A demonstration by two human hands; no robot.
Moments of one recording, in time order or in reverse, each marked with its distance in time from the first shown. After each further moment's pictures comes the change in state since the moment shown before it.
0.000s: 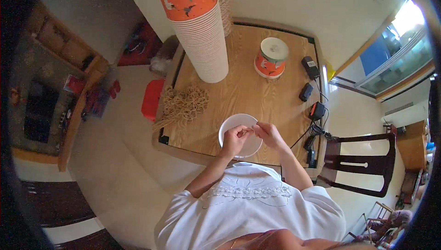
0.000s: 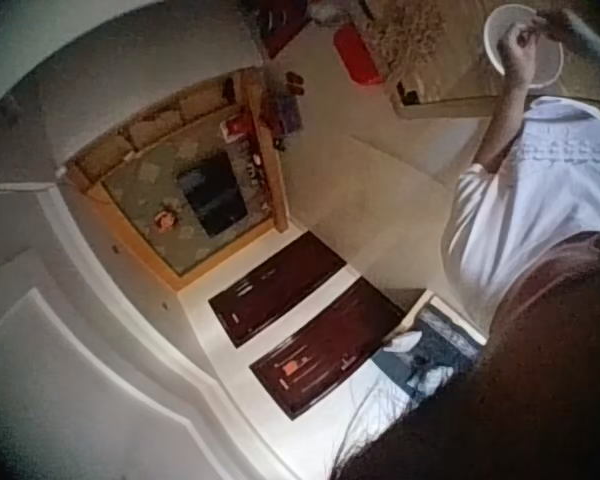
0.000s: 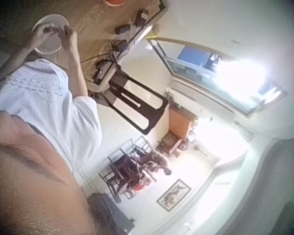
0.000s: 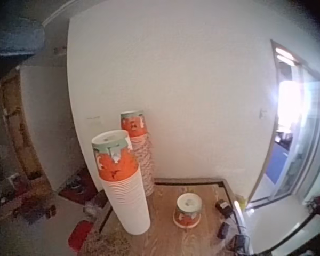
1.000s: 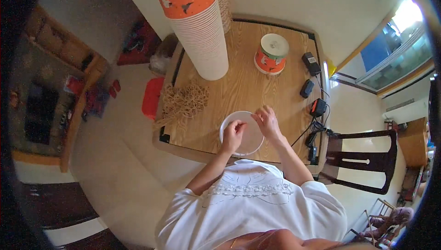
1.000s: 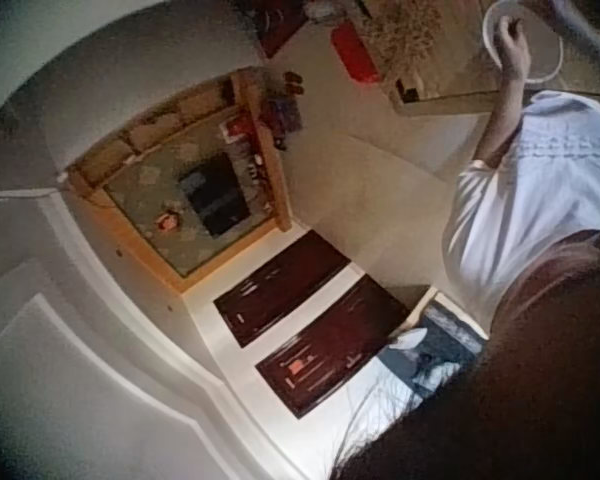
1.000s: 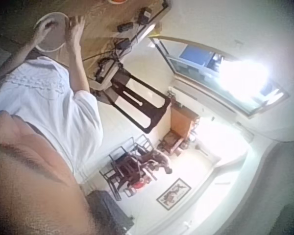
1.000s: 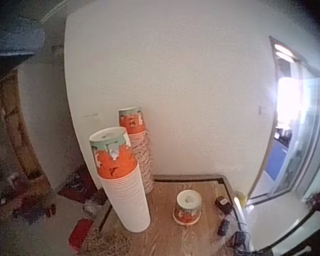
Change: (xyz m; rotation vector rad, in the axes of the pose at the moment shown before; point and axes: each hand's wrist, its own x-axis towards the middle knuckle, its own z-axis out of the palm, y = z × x) left_hand 0.007 -0.043 0.006 -0.042 0.123 0.004; right_hand 0.030 0.017 0.007 -0.343 0.257 -0.114
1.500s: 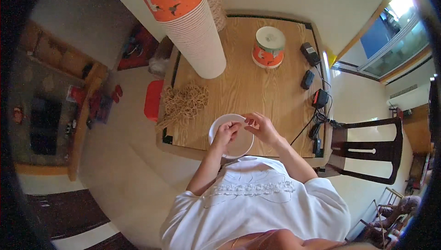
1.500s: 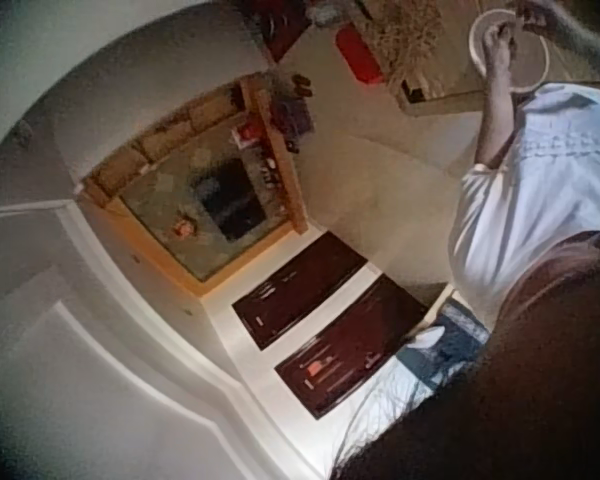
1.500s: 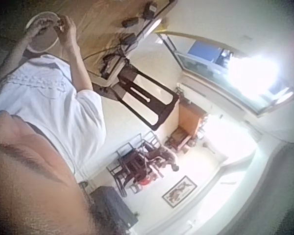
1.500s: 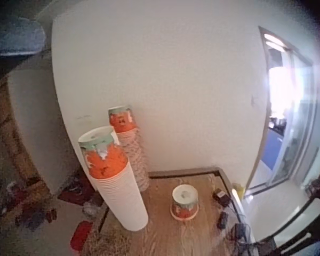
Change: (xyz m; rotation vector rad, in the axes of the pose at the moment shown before) left_hand 0.004 -0.005 -0.034 -0.416 -0.215 -0.587; right_hand -0.019 -0.036 -0.004 0.315 -0.065 -0.146
